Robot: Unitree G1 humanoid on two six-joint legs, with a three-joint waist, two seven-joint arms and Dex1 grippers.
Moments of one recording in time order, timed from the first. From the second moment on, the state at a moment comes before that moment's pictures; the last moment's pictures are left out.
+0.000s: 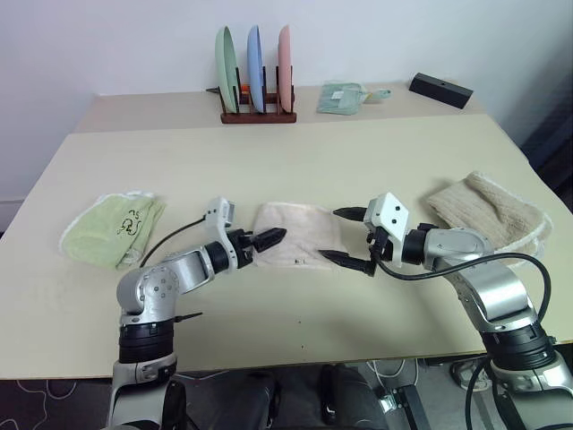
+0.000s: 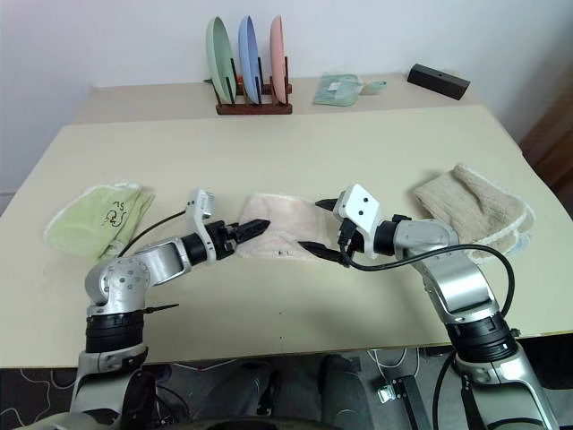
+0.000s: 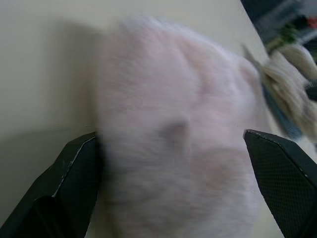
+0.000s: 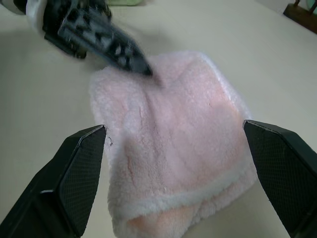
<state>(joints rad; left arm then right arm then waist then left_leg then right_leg) -0.41 0.18 0.21 -0.14 -0.75 1.17 -0.33 -0.35 -0.64 0.10 -0.26 0.30 0.44 0.91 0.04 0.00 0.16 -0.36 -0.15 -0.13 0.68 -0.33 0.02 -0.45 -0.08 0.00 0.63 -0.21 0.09</state>
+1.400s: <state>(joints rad) -0.09 0.10 0.80 -0.36 -0.98 0.76 0.20 -0.37 -0.68 0.07 -0.18 0.32 0.36 0.95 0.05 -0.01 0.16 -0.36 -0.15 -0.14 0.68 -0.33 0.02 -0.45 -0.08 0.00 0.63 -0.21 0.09</state>
